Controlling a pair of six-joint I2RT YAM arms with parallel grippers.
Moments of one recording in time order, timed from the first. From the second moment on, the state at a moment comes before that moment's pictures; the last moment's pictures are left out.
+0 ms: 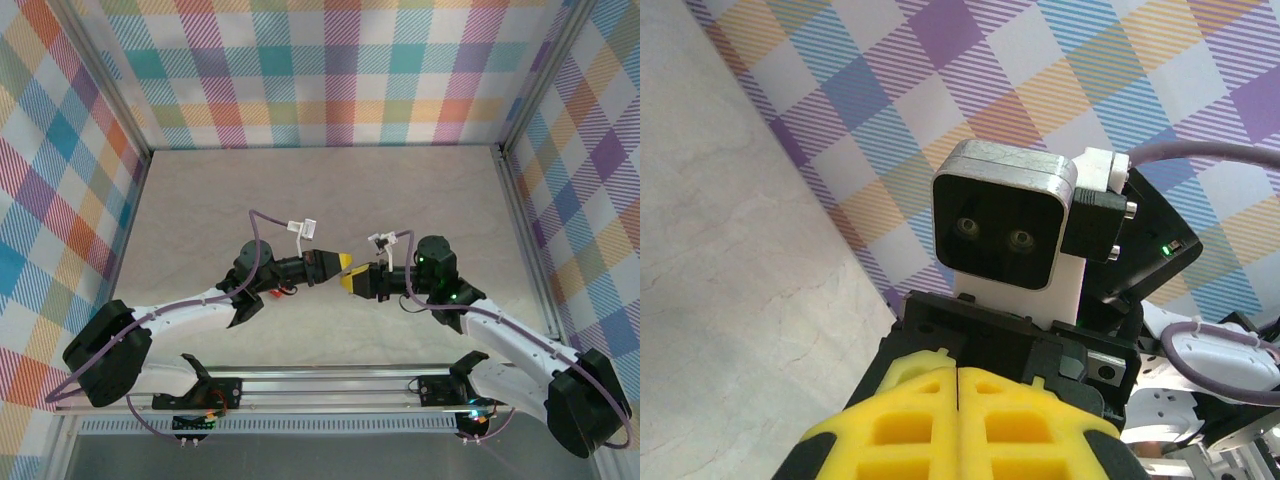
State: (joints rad) left arm -0.78 1.31 0.59 0.77 0.55 -1.01; right arm 0.58 0.99 0.50 0.26 -0.87 0.62
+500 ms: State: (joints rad) left arm -0.79 1.29 0.59 0.71 0.55 -0.97; right arm 0.57 0.92 0.49 0.20 -0.84 0.62
